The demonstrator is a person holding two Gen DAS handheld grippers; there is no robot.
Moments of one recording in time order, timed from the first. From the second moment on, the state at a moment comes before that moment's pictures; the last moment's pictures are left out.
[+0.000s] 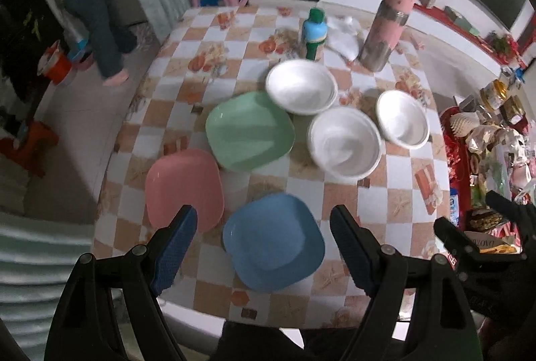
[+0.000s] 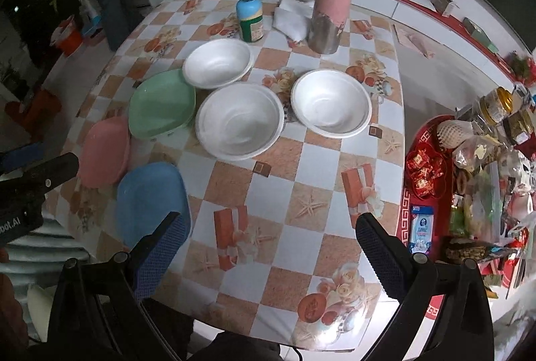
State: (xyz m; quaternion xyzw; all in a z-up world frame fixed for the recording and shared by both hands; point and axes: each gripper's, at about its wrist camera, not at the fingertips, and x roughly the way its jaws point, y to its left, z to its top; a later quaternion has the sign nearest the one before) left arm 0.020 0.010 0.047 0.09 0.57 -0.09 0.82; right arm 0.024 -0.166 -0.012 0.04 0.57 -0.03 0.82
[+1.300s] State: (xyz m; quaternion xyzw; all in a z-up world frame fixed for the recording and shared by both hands) left arm 0.007 0.050 -0.029 0.09 0.64 -0.11 0.76; right arm 0.028 -0.112 -0.048 0.02 0.61 -0.04 0.79
